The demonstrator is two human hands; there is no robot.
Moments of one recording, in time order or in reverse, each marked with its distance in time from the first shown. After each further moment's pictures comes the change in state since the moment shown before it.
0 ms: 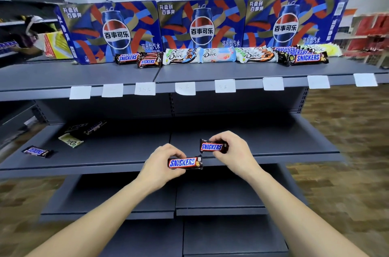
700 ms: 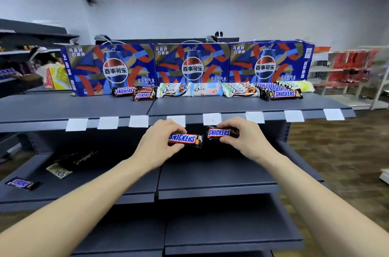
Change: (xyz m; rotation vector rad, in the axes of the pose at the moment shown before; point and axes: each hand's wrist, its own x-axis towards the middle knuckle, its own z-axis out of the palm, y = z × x) left_hand 0.068 0.092 -0.088 0.238 0.243 0.319; right_hand 0.052 -0.052 -0.124 -0.167 0.097 -0.187
